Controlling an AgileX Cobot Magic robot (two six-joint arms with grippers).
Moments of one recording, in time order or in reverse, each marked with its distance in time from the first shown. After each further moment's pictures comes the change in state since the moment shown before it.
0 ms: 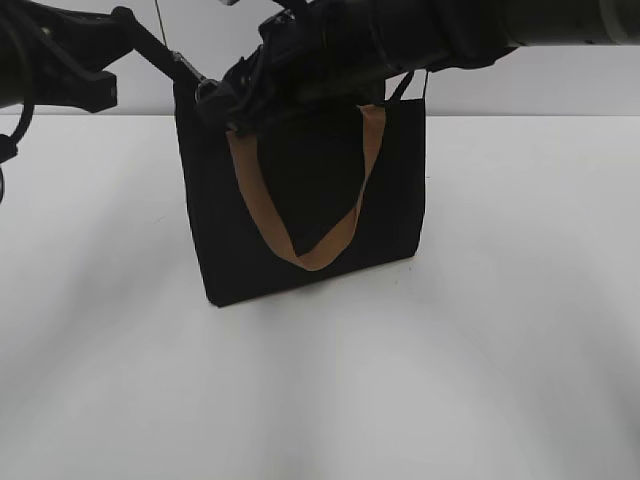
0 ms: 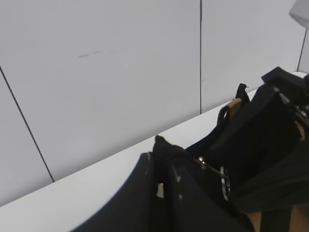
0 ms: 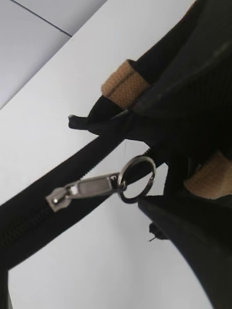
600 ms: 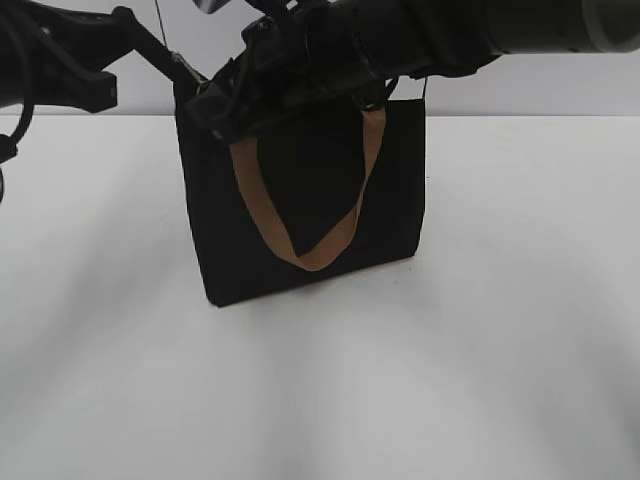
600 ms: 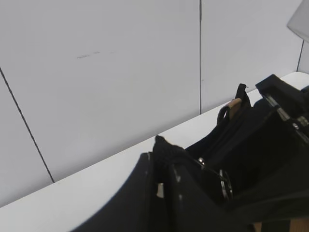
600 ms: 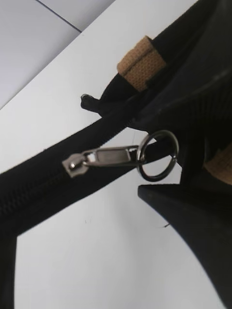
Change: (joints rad) left arm 0.000 0.000 0.000 0.002 -0.001 0.000; right arm 0.046 0.007 0.000 0.000 -0.047 -0.021
